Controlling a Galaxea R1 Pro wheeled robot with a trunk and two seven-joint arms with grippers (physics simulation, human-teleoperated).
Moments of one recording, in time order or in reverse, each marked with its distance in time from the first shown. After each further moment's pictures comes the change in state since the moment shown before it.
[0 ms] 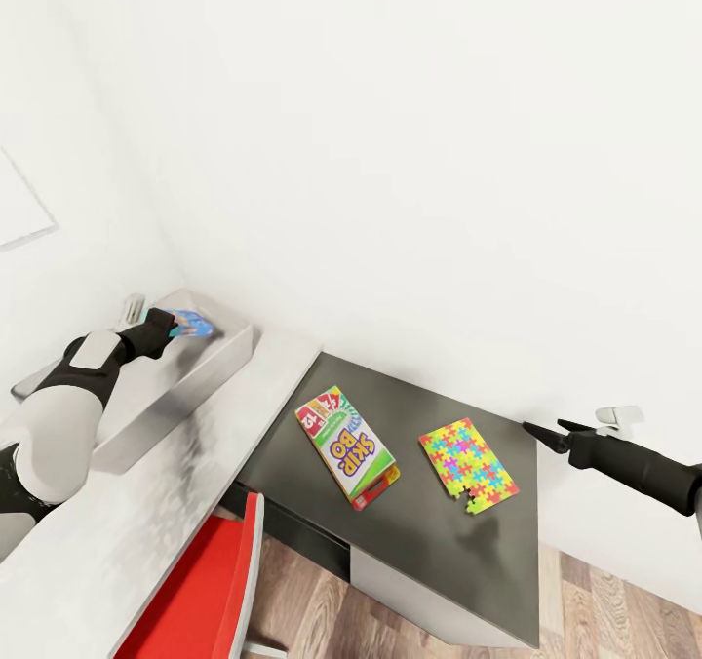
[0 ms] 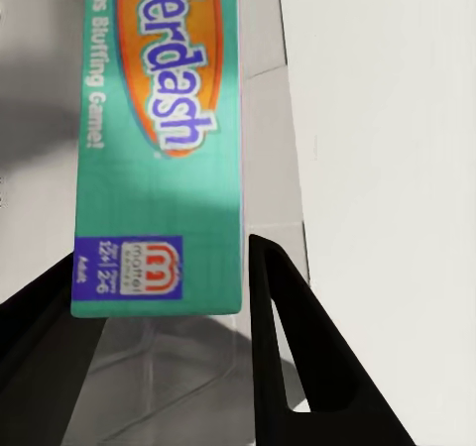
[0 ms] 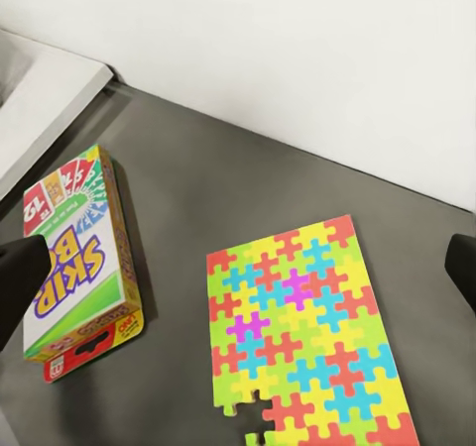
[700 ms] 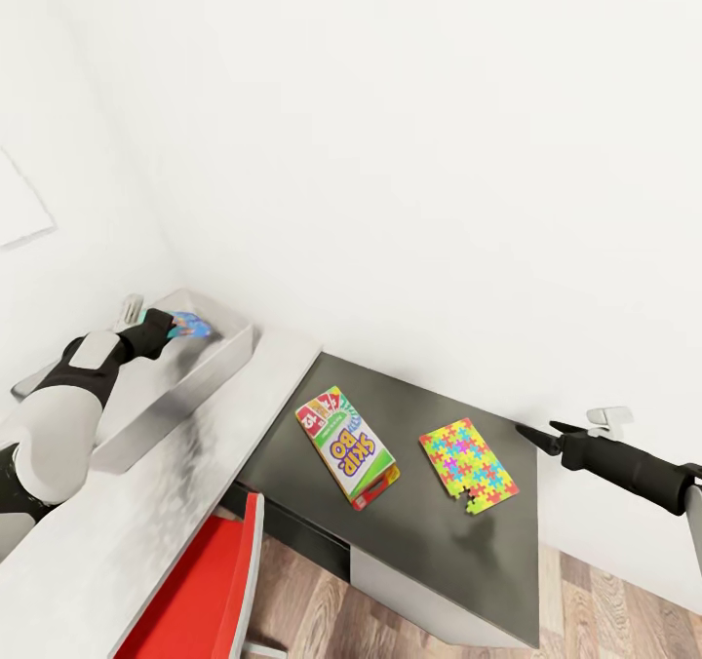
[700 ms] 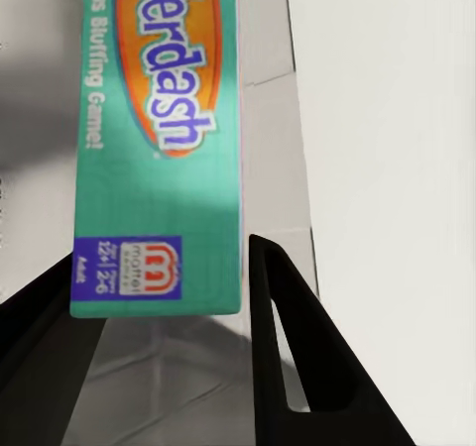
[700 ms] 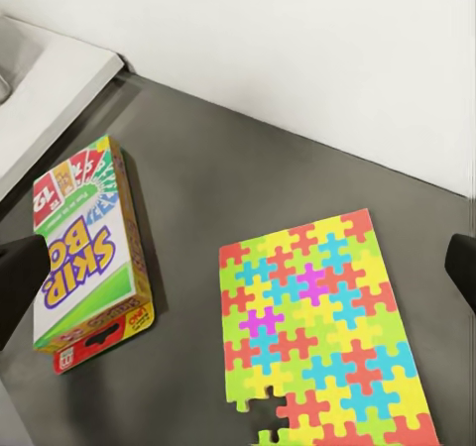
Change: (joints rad) left arm 0.000 0.001 0.000 -0.004 -0.004 -0.005 0.015; right arm 0.002 0.005 0.027 0.001 0.001 0.000 -0.002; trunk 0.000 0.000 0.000
